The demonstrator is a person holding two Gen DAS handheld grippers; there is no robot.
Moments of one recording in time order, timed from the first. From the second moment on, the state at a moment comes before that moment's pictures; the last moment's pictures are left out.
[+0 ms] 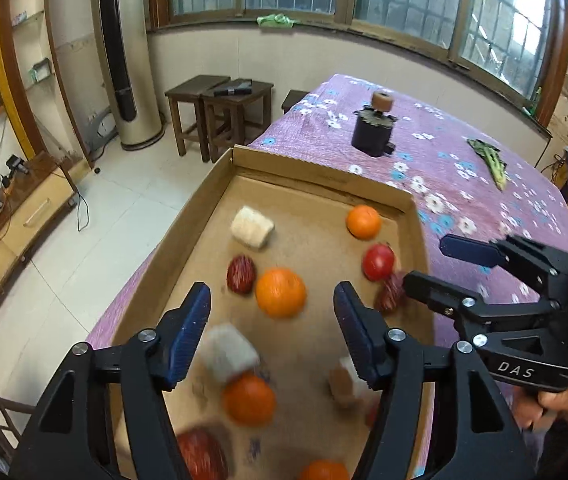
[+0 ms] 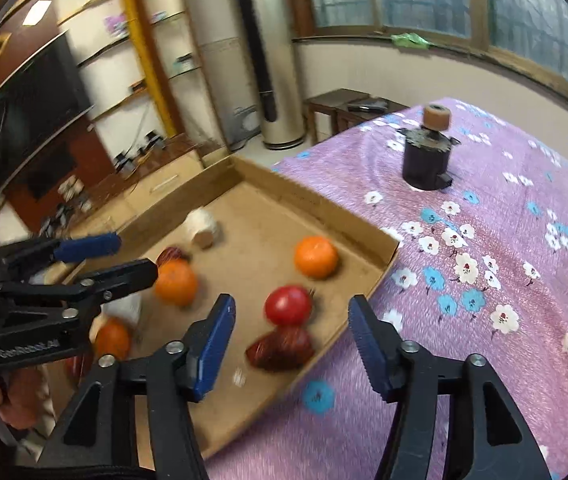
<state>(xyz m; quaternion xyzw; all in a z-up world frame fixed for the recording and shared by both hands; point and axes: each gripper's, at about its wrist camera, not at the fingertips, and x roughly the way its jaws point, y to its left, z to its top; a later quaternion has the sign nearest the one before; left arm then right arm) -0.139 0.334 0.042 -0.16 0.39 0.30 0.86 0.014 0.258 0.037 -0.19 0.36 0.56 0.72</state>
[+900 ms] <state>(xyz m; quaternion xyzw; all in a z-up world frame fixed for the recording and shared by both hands) -0.228 0.241 0.061 -0.10 0.36 0.32 0.87 -0.108 0.168 0.052 -0.32 0.24 0.67 0.62</state>
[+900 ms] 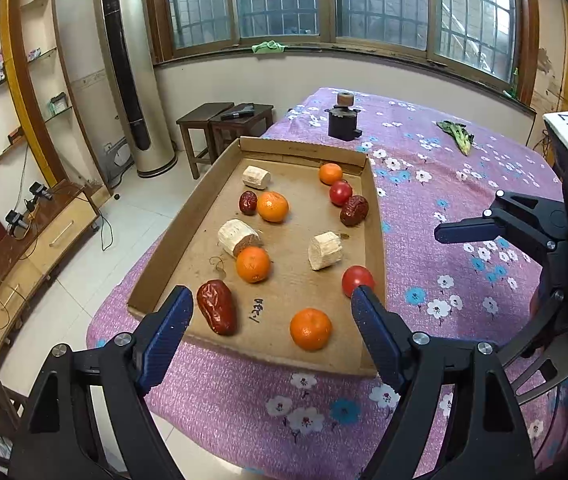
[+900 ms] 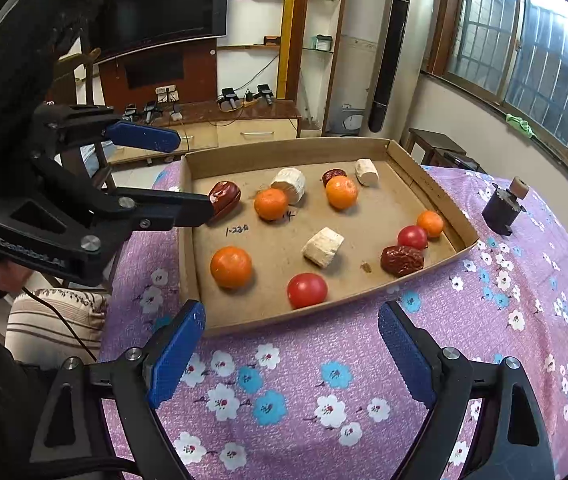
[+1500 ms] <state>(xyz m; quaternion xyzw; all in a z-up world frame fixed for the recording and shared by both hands) -0.240 0.233 0.068 -0.10 0.35 0.31 0.88 -0.114 0.167 0.056 -0.33 0.23 0.67 0.62</state>
